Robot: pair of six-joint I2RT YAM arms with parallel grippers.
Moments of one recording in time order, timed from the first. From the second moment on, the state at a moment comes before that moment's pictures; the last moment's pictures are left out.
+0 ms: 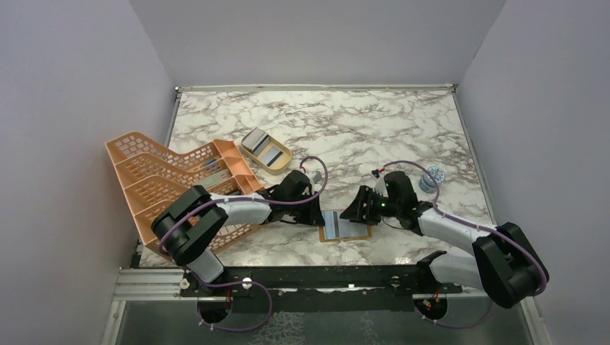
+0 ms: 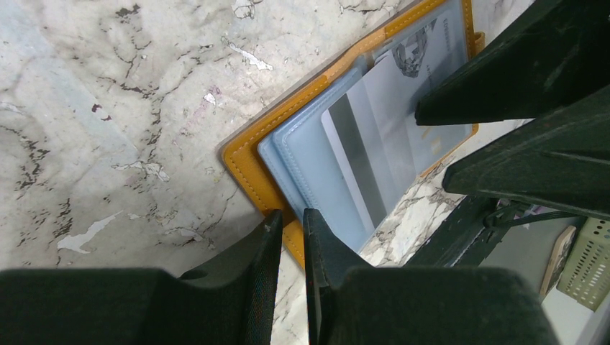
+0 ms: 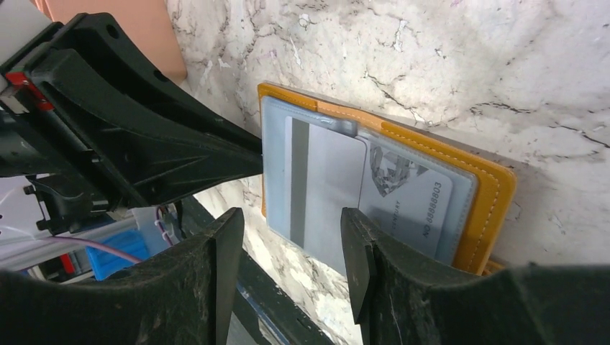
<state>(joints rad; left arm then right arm) -0.83 1.59 0.66 0.10 0.33 -0.69 0.47 1.22 0.36 0.11 -0.53 0.76</state>
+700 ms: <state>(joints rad) -0.83 1.60 0.68 0.09 0.32 -0.68 0.49 1.26 0.37 0.12 -0.51 0.77</state>
